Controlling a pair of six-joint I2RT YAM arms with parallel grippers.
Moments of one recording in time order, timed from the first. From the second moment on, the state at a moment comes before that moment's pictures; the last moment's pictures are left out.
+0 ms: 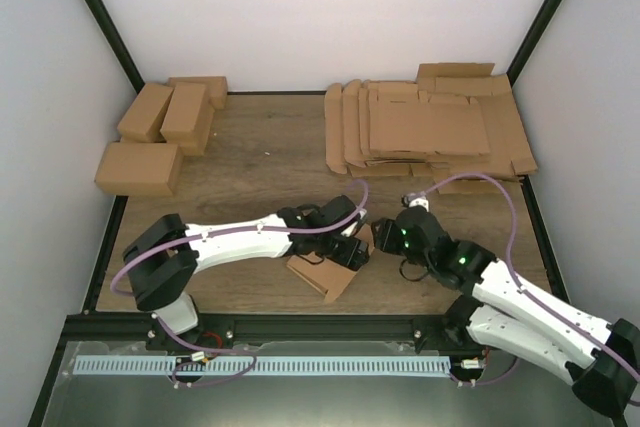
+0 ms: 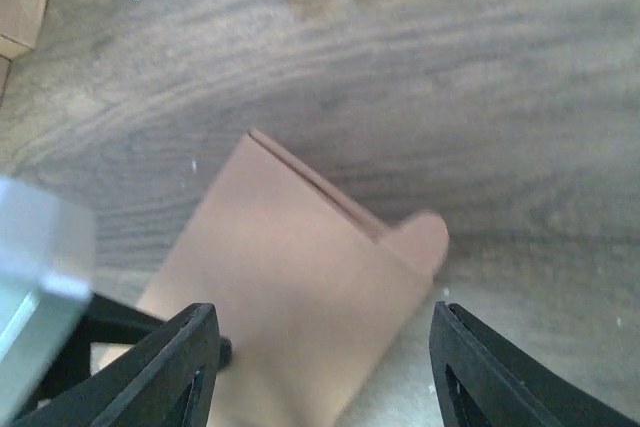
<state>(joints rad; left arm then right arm) -1.09 1.69 1.09 -0.42 0.15 -0.58 0.82 0.74 0.51 -0.50 0.21 0.89</state>
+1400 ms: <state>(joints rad) -1.12 1.18 0.54 -0.09 0.16 -1.63 0.41 1.42 0.76 -0.37 -0.53 0.27</state>
